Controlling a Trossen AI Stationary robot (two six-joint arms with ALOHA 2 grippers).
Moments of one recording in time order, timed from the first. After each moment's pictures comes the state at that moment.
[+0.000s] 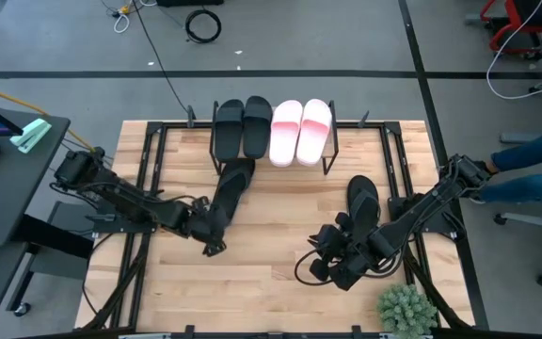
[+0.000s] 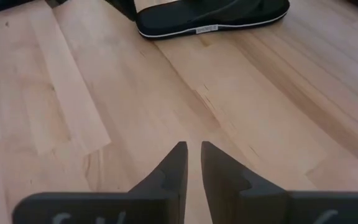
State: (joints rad) left arm -0.36 1.42 0.72 -0.48 -0.38 -0.63; right arm 0.63 1.56 1.09 -0.61 0.76 1.03
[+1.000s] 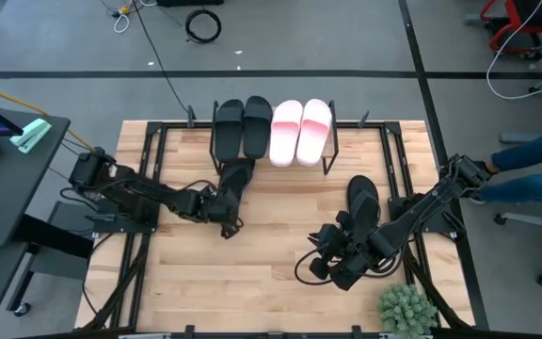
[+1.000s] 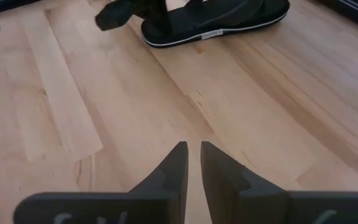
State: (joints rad) left arm -0.15 1.56 0.71 -0.33 -0.41 -0.62; right arm 0.63 1.56 1.09 -0.62 0.80 1.02
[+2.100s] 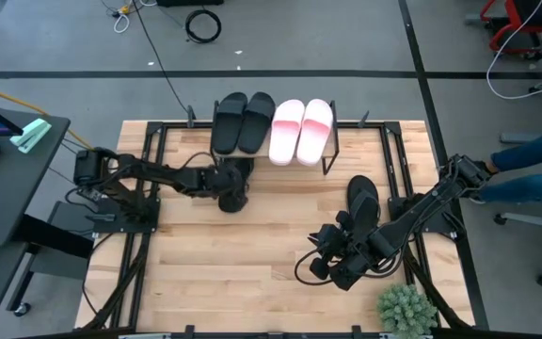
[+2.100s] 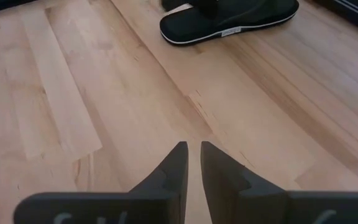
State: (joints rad) left arm 0.14 1.56 0.72 -0.18 -0.33 -0.56; right arm 0.63 1.56 1.09 -0.62 0.80 1.01
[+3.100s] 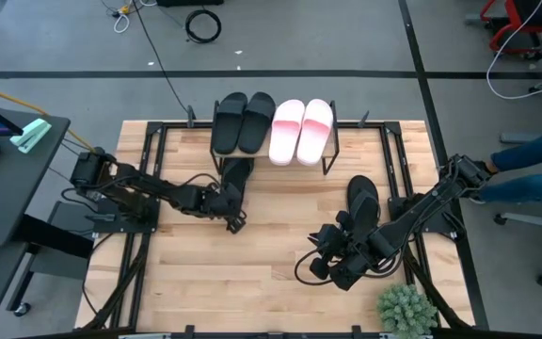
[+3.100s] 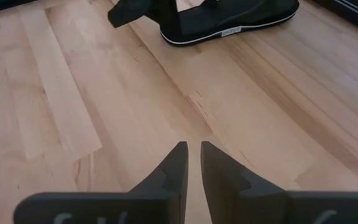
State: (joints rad) left arm -0.10 1.56 0.72 -0.24 -0.36 -0.68; right arm 0.63 1.56 1.09 -0.62 0.80 1.01
